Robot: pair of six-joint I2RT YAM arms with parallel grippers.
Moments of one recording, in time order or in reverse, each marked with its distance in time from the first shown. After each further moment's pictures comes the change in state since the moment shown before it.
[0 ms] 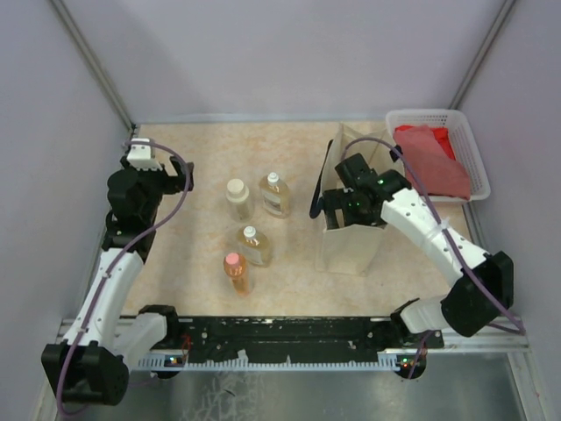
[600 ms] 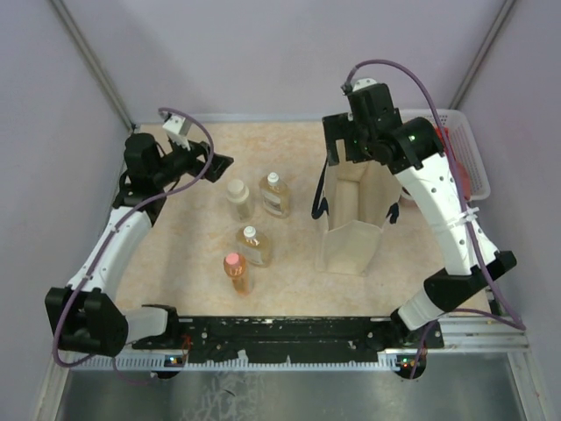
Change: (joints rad) left arm -0.057 0.292 0.266 -0.045 0.524 0.003; right arm 0.000 0.155 0.750 -0.175 0.195 -0.131
